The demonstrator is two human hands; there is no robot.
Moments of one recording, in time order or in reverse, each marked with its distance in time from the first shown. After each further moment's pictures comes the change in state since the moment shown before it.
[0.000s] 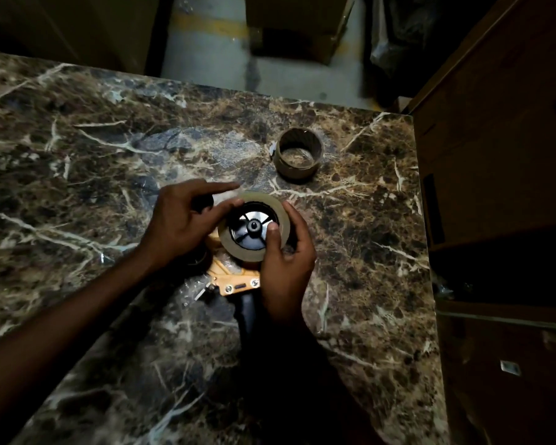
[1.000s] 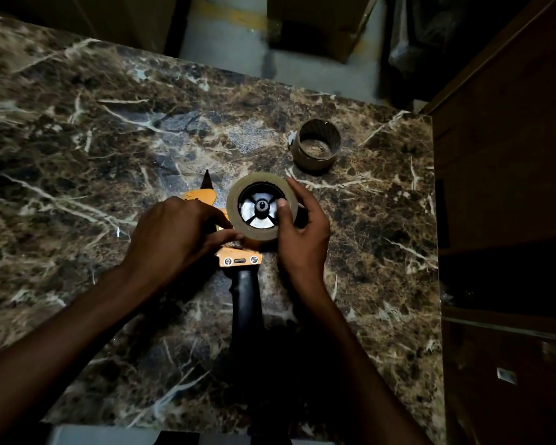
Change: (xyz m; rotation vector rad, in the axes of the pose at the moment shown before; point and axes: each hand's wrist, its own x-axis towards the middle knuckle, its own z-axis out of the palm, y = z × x) left_hand -0.053 0.026 -0.030 0.532 -0.116 0.026; right_hand 0.022 -0.004 -0.001 -0.154 -0.215 -0.047
